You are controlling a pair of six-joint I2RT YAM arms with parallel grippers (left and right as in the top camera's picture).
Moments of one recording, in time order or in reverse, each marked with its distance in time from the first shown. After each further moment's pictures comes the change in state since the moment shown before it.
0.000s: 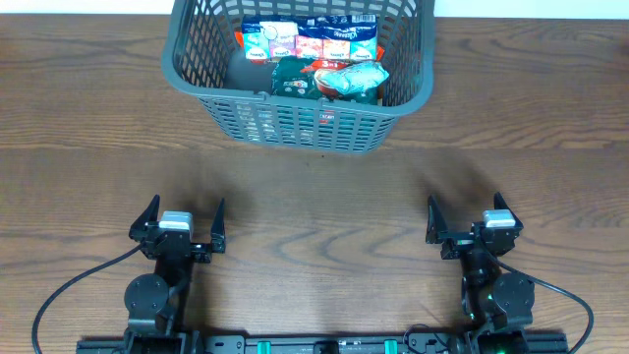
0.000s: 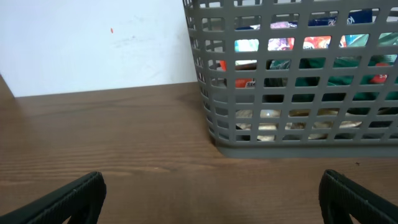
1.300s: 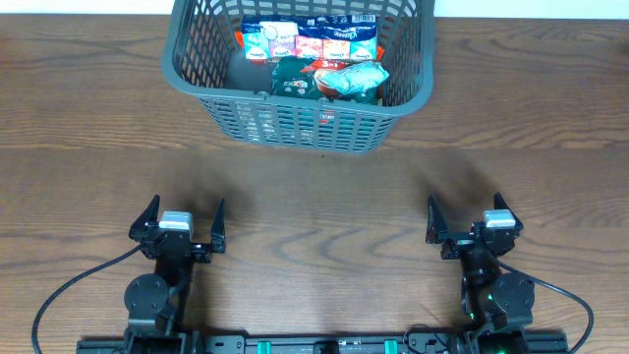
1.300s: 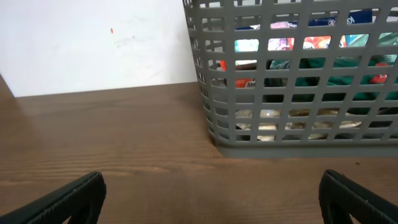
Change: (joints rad) left arm 0.000 0.000 0.000 0.000 0.000 0.000; right arm 0.000 0.000 0.000 0.000 0.000 0.002
